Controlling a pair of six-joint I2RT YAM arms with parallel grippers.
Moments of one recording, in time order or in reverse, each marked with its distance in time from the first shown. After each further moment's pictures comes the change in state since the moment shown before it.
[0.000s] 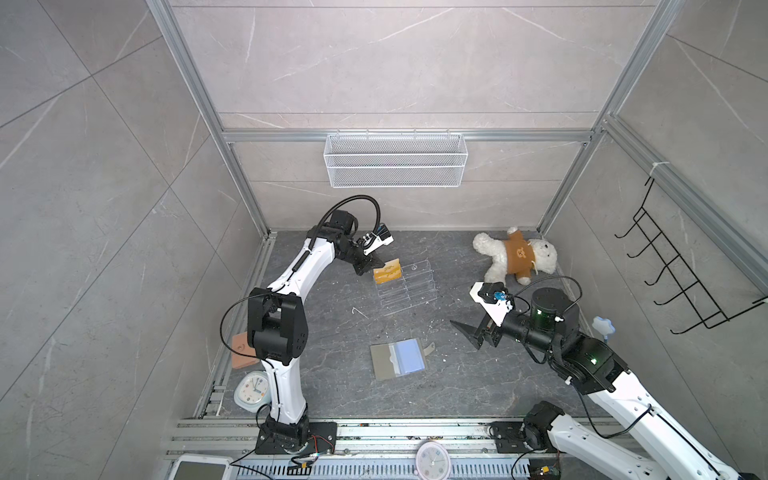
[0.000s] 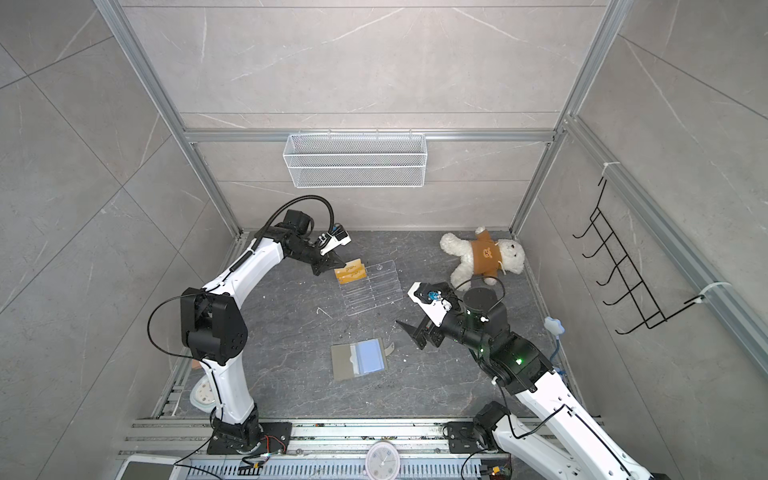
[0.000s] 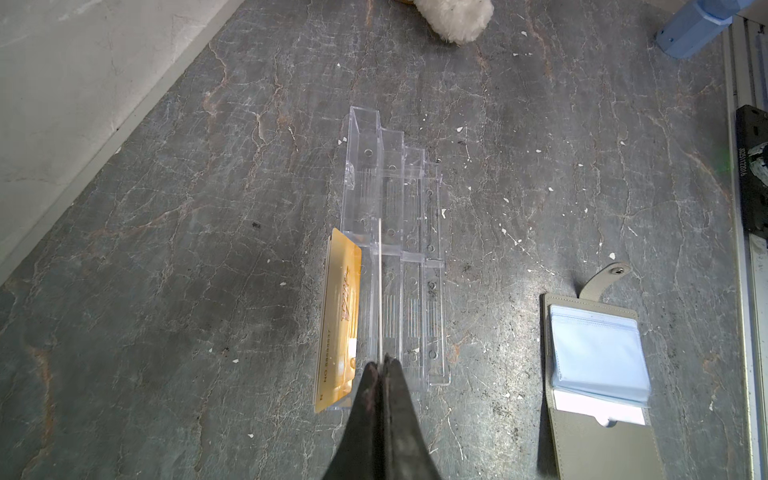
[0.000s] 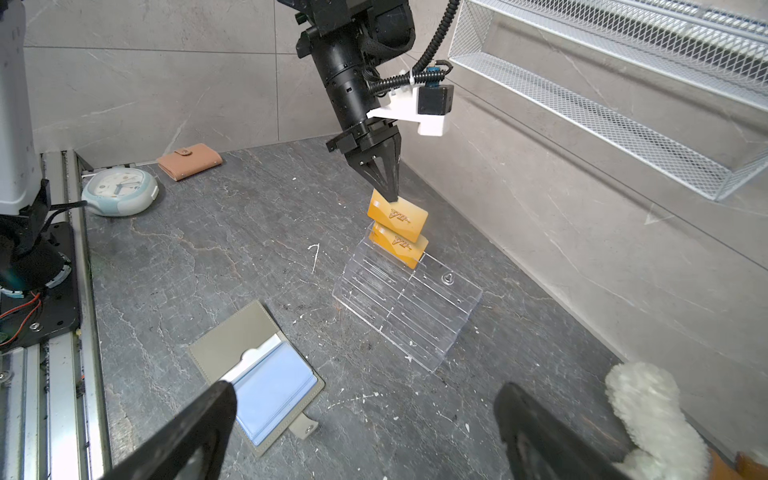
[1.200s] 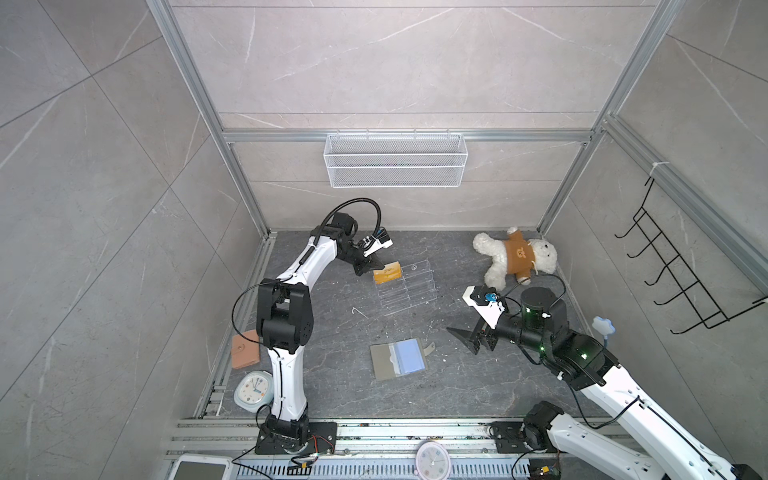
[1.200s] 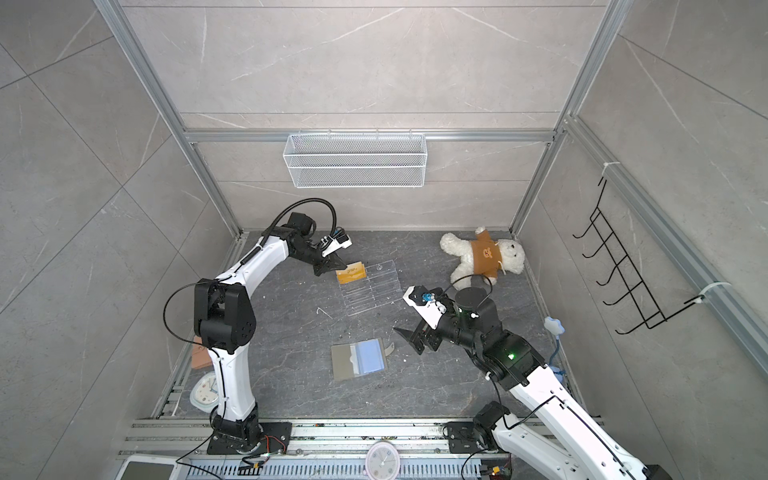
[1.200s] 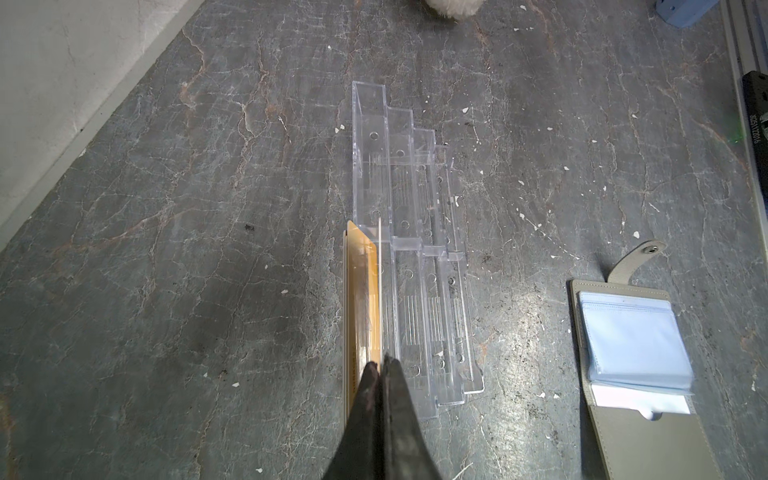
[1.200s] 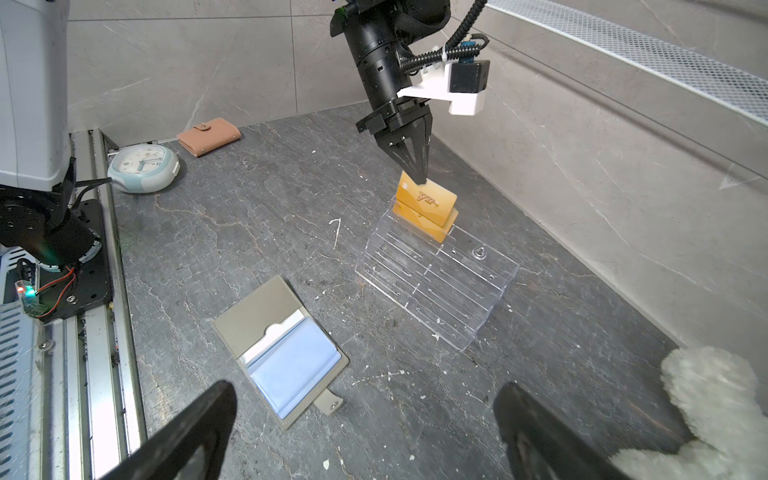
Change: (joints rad) left arm 0.026 0.113 0.058 -0.015 0.047 0.101; right arm 0.000 0.036 -0.022 -0.035 -0.047 0.018
